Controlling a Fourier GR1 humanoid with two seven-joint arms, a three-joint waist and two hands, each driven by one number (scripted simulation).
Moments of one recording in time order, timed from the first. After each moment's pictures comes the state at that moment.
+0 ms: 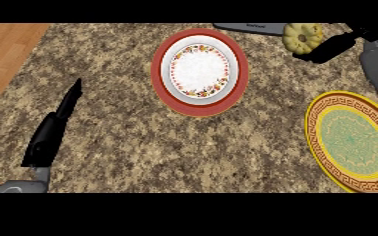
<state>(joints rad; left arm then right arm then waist) -0.04 0.39 -0.09 -1.49 -0.08 0.09 -0.11 -0.89 -0.57 0.07 -0.96 0.53 0.20 -0.44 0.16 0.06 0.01</state>
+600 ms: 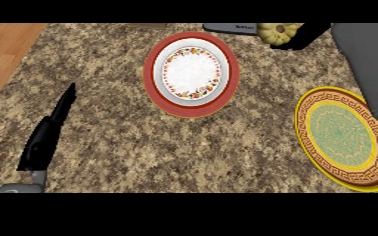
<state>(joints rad) -0.02 0.39 -0.07 -1.46 -0.09 0.10 -0.12 -1.13 -0.47 0.07 -0.63 0.46 0.29 -0.82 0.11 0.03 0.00</state>
